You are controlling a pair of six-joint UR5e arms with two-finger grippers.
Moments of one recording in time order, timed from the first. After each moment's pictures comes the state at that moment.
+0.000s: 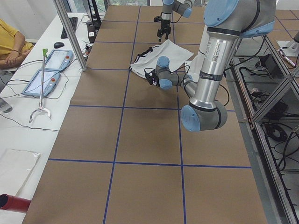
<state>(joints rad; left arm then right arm) -0.44 -1.88 -1.73 -2.22 -1.82 -1.94 0.47 -1.44 2.17 -1.33 1.87 2.01</state>
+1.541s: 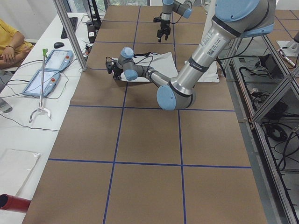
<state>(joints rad) -0.78 -2.37 -1.09 -2.38 -1.76 -1.61 0.47 -1.40 2.16 -1.33 1.87 2.01</state>
